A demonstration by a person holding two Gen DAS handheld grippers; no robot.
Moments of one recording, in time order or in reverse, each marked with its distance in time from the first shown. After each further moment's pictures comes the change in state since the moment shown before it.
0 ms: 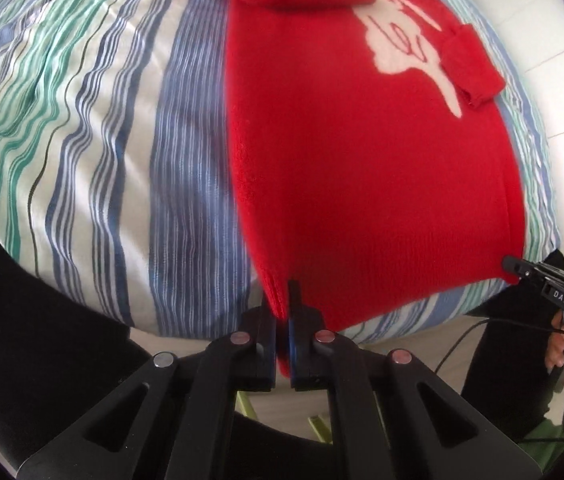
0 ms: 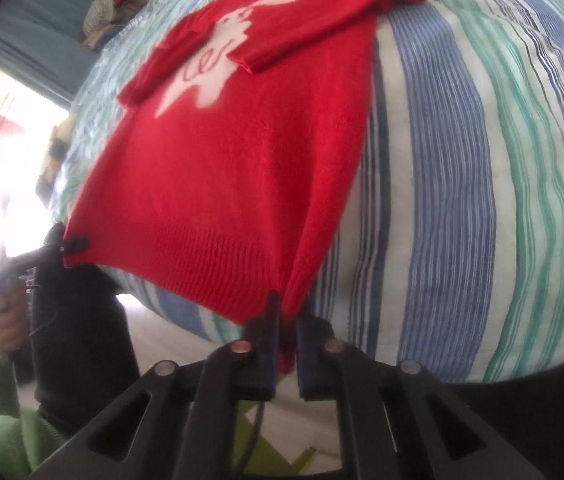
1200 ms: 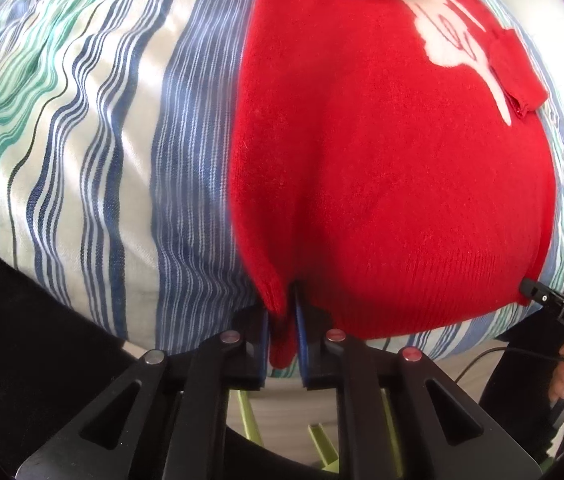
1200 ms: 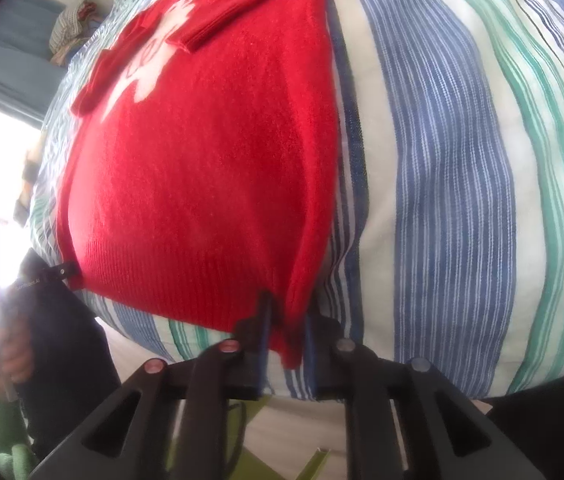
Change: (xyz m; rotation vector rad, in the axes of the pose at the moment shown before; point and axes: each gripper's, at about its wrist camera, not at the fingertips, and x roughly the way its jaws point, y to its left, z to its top) left arm 0.031 -0.007 0.004 -0.071 0.005 0.078; right arm 0.025 -0.026 0.001 0.104 0.017 0.001
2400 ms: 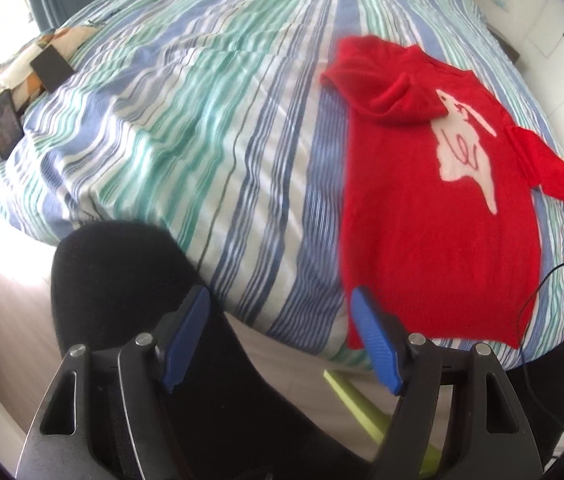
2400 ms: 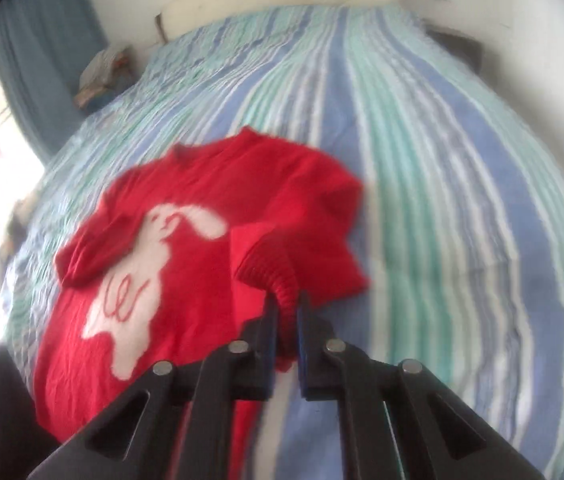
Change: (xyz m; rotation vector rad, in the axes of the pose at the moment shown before) left arm -0.107 0.039 -0.031 -0.155 -0.279 0.122; right arm -0.115 -0.020 0.166 -0.140 -0.489 -0.160
